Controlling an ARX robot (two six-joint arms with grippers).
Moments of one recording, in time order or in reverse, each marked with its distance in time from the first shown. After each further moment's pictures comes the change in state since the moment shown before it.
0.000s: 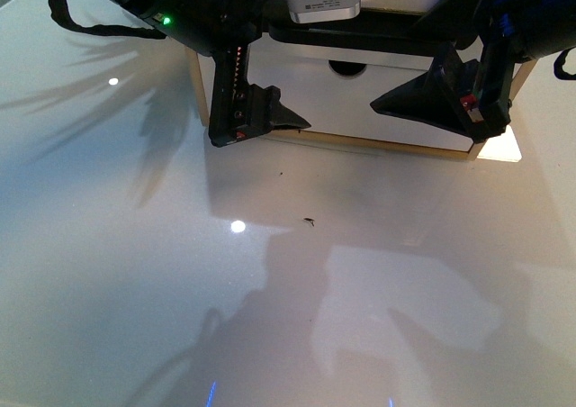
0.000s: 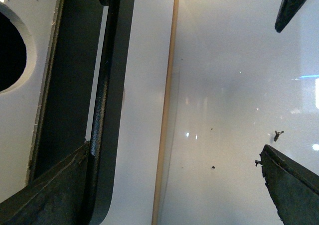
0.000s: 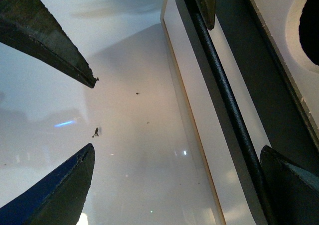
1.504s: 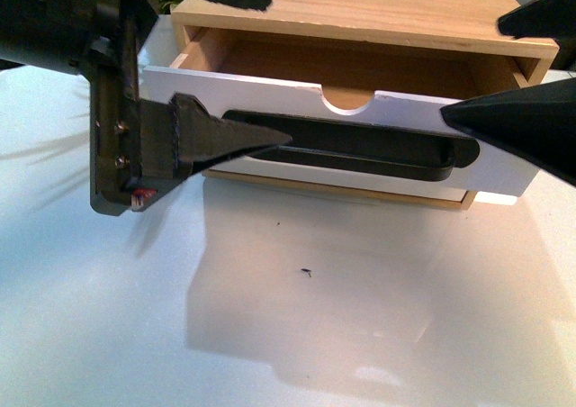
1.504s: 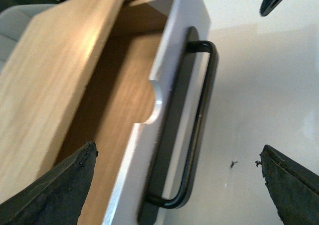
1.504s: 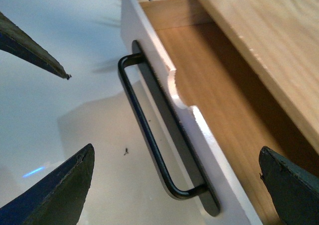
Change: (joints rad) left arm 0.047 -0.493 -0.472 0.357 0.117 -0.255; right arm -0.011 -0.564 -0.430 0.264 0.000 0.281
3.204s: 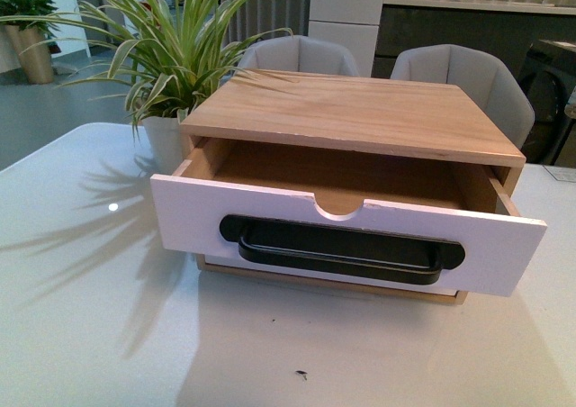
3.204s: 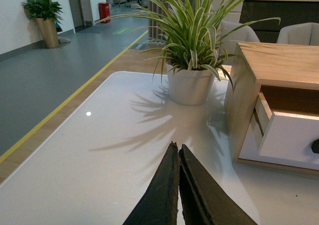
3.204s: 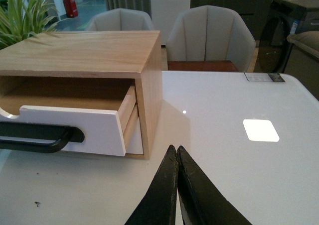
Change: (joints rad) left arm 0.326 -1.165 -0.811 0.175 -0.660 -1.009; right arm -0.216 -1.215 -0.665 -0.035 0.549 0.654
